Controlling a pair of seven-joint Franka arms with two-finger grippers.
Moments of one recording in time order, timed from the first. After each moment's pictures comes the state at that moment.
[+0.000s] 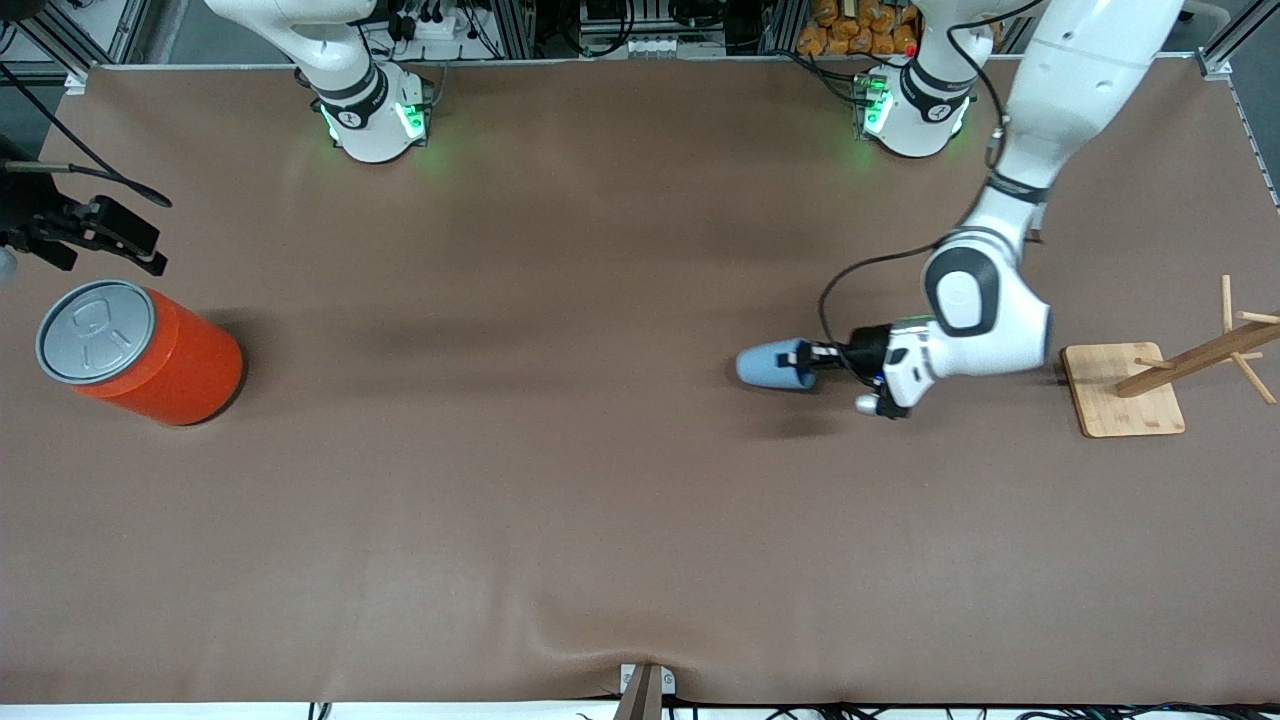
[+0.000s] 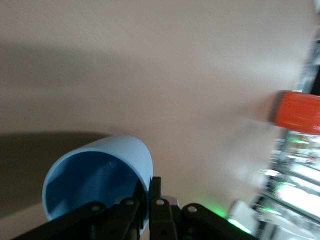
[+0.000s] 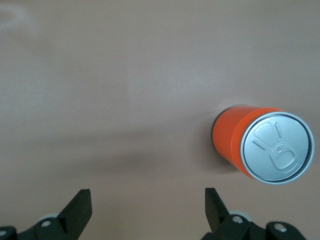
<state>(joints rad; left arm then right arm) -0.09 0.43 -0.14 -2.02 -0.96 2.19 0.41 -0.01 -0.03 0.01 -1.55 -0.01 1.56 0.06</state>
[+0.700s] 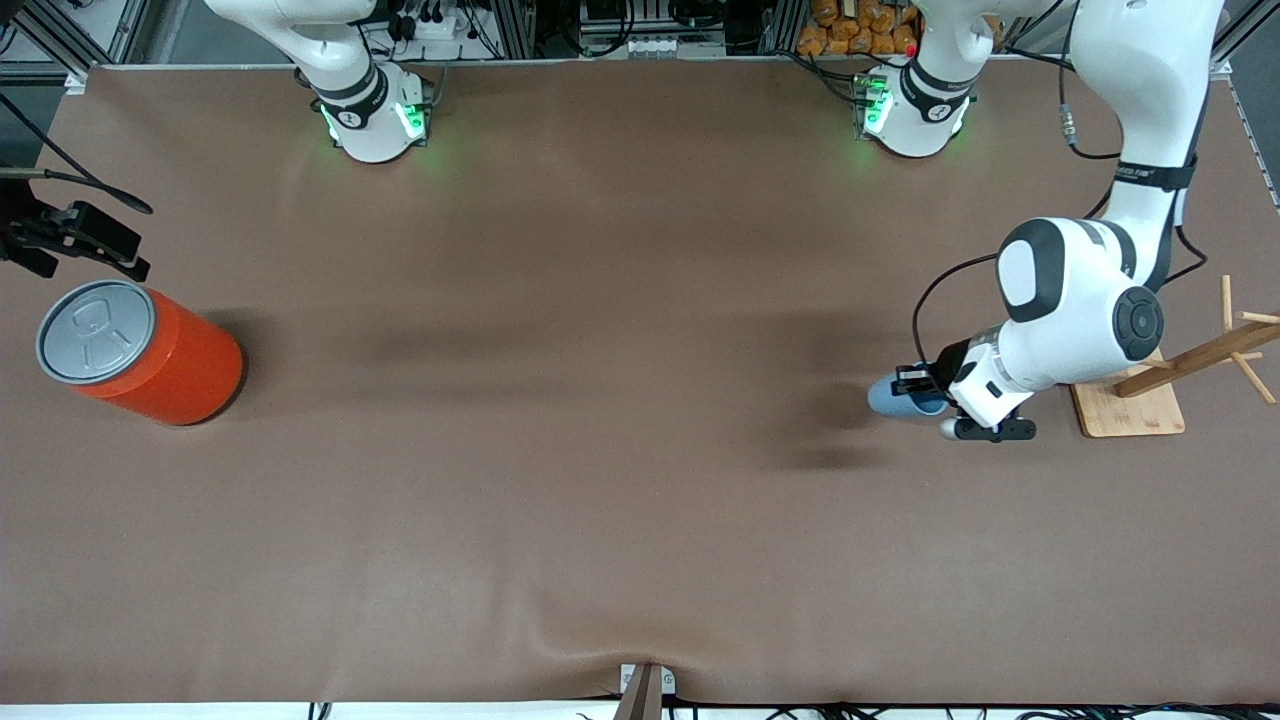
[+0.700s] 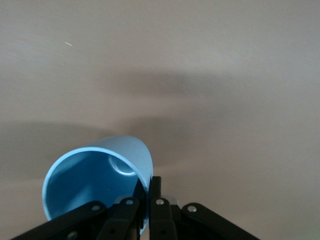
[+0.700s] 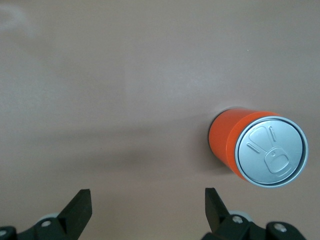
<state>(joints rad) -0.08 0.33 -0.07 -1.95 -0.32 2.21 0.01 -0.01 0.01 0.00 -1.50 -0.01 1.53 0.05</state>
